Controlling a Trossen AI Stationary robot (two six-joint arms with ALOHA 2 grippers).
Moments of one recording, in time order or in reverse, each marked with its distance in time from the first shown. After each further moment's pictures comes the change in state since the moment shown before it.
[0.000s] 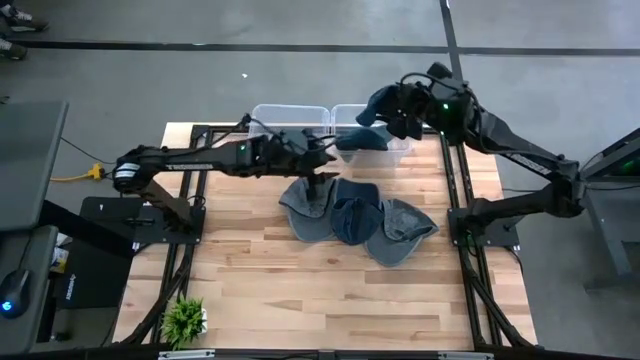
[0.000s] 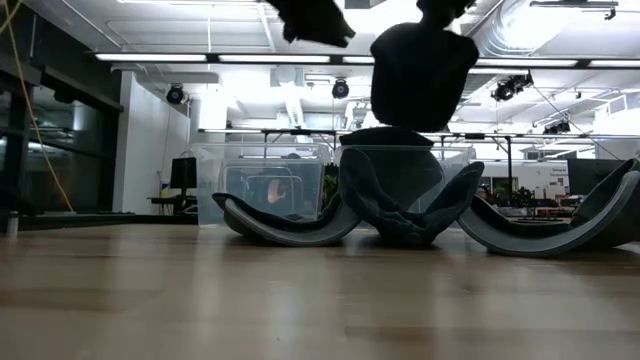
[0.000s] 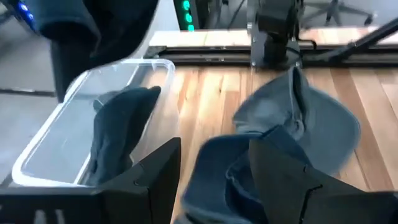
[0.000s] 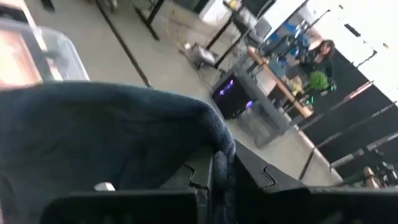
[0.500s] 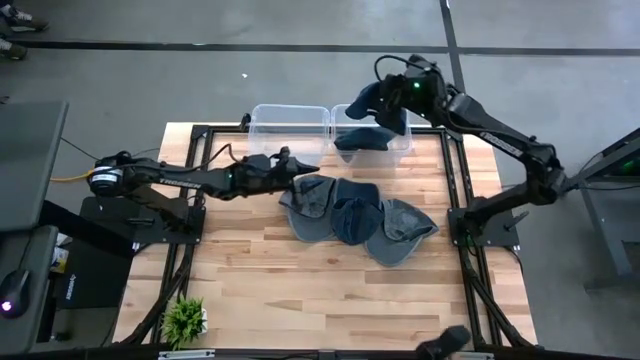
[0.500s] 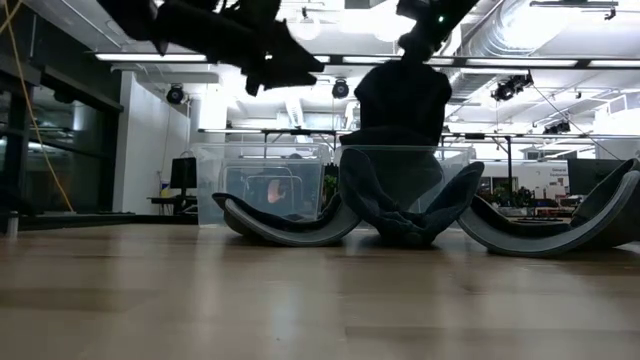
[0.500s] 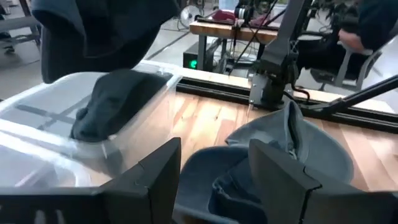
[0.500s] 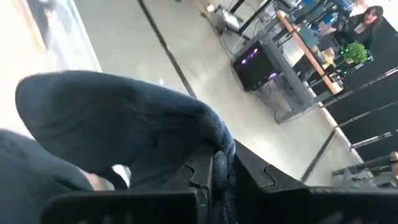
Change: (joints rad) left arm 0.000 -0.184 -0.666 0.791 -0.005 -0.182; right arm -0.147 0.214 0.110 -0.073 -0.144 -0.011
